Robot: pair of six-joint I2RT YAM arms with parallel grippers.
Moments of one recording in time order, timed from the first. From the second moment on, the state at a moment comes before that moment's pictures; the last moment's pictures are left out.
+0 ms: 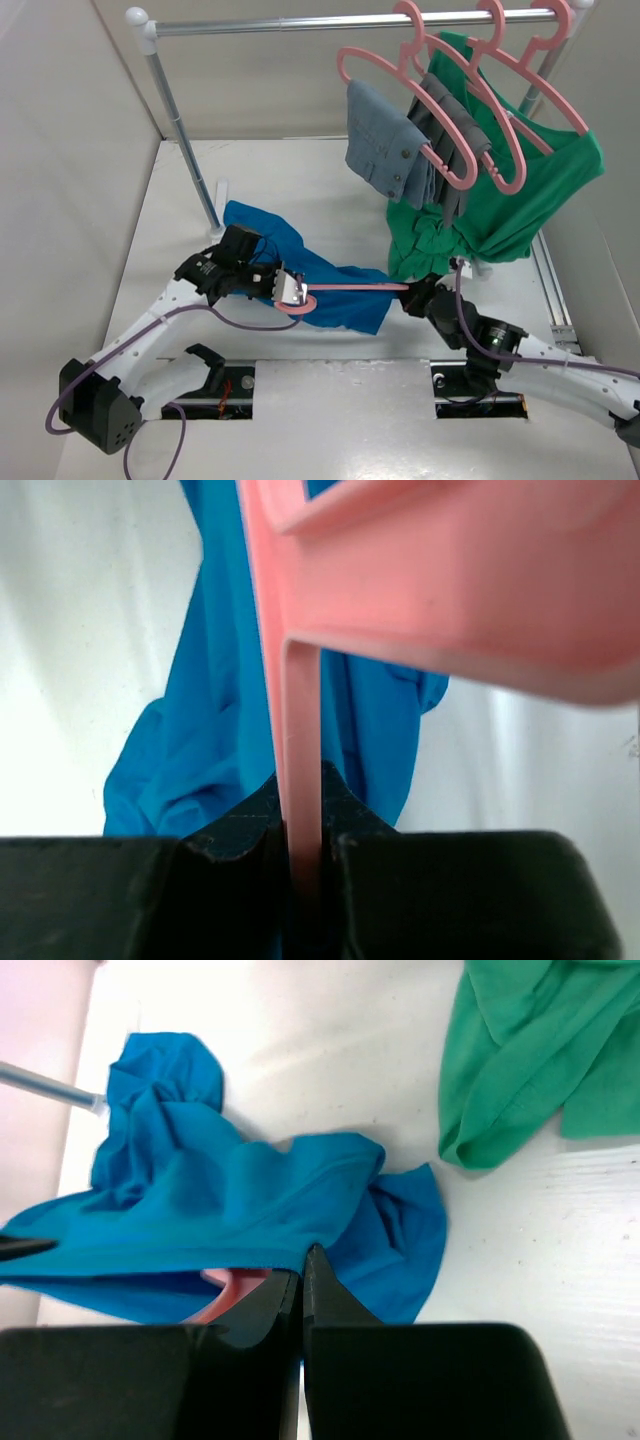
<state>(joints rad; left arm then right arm) -0.52 0.97 0.78 -0.80 0.51 1.19 1.04 0.55 0.27 -0.16 0.65 1.01</state>
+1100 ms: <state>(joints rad) -0.56 1.31 0.90 -0.71 0.18 1.13 1.00 0.90 0.75 -0.56 0.54 0.10</state>
